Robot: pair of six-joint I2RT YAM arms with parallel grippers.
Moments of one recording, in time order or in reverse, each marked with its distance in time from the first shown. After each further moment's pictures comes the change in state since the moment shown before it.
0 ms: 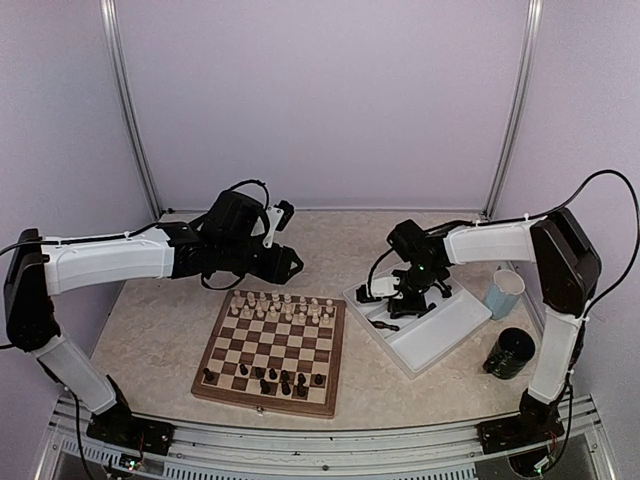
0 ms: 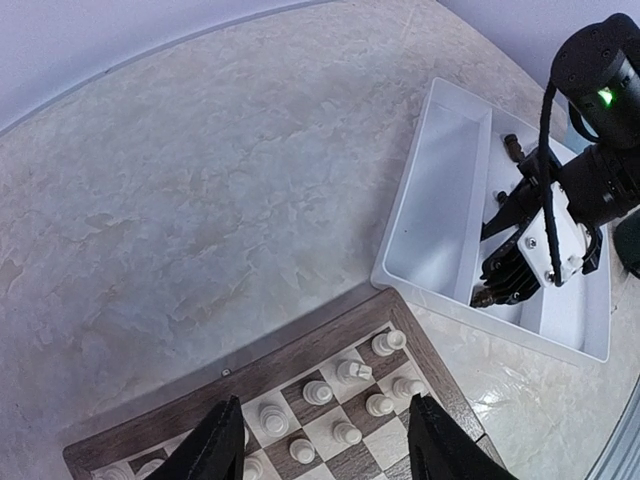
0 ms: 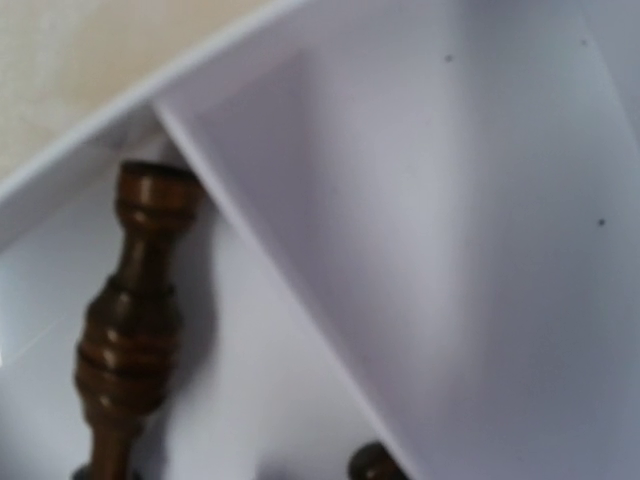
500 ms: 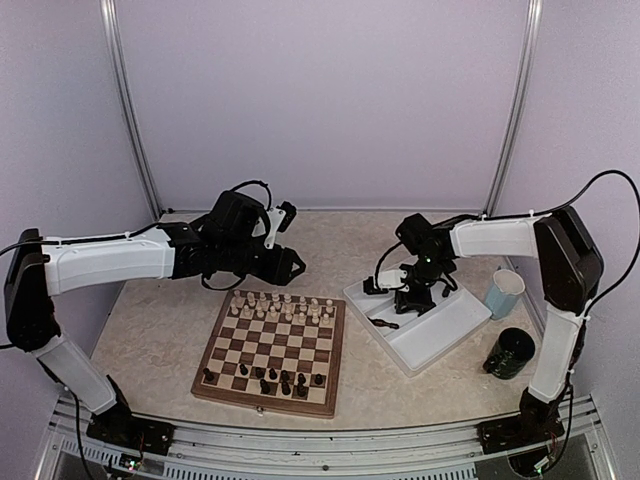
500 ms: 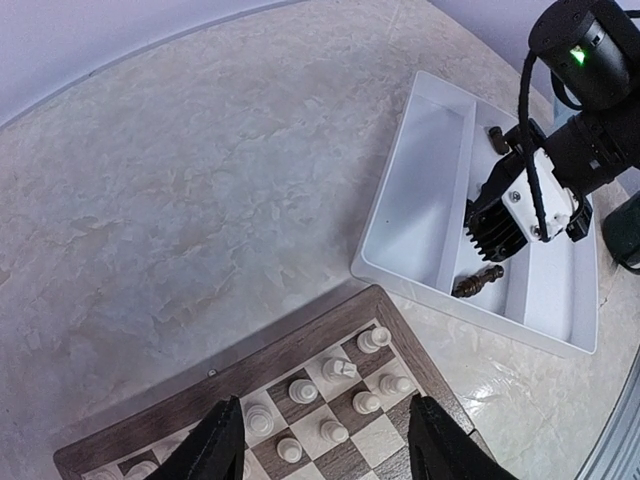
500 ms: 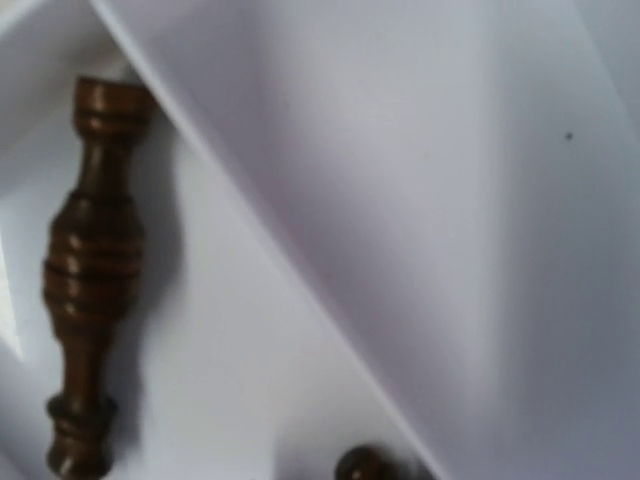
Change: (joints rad) left arm -0.004 0.001 0.000 0.003 0.033 0.006; right arm -0.057 0.003 0.031 -0.045 -0.033 0.009
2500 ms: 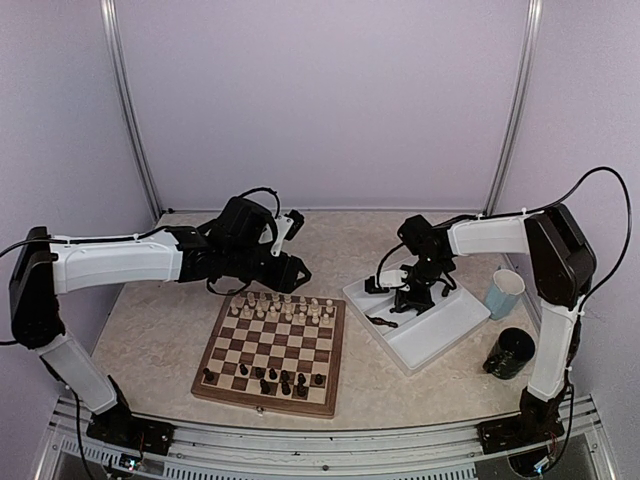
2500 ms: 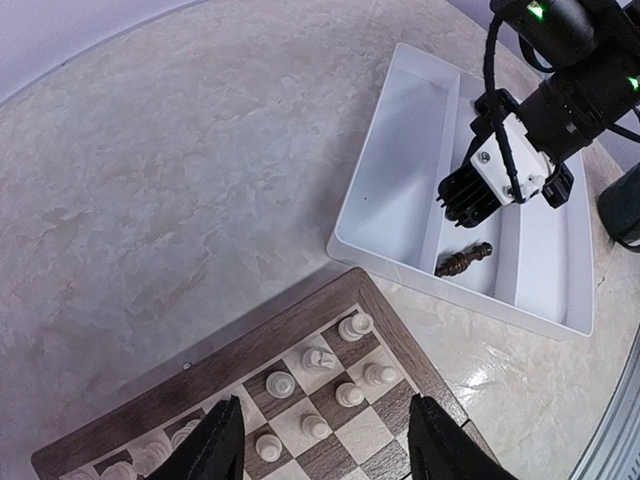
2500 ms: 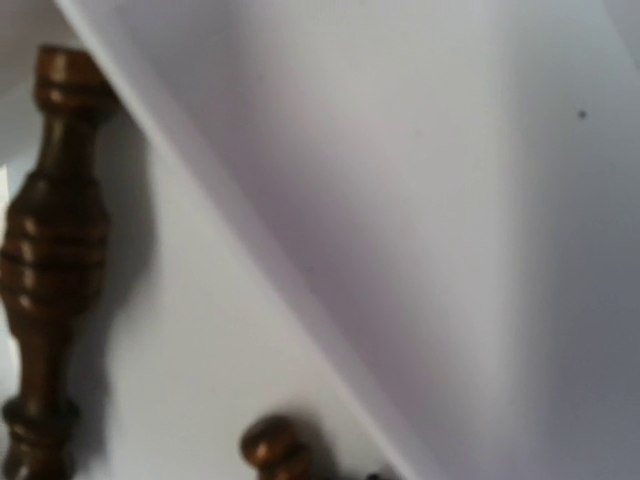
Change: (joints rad) left arm -0.023 0.033 0.000 0.002 0.023 0.009; right arm -0.037 0.056 0.028 0.002 -0.045 -0.022
